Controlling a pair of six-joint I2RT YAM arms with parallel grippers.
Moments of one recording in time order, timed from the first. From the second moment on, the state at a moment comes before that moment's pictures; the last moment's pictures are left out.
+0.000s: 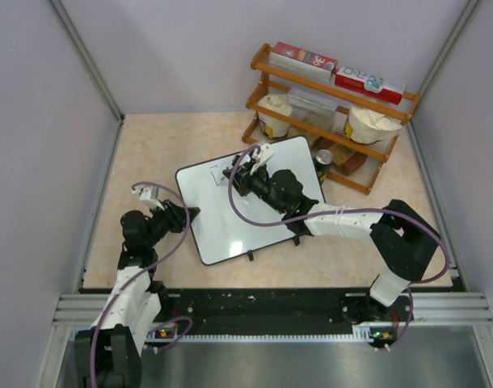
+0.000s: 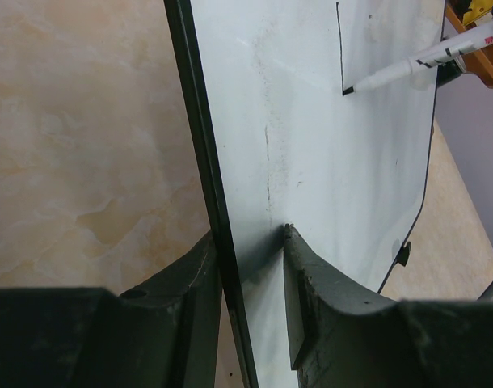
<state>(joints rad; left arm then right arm) 0.09 0.75 0.17 0.35 0.63 -0.52 0.92 1.66 0.96 0.78 0.09 0.21</state>
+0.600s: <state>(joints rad) 0.09 0.75 0.17 0.35 0.64 -0.52 0.91 1.63 0.95 0.74 0.05 0.25</state>
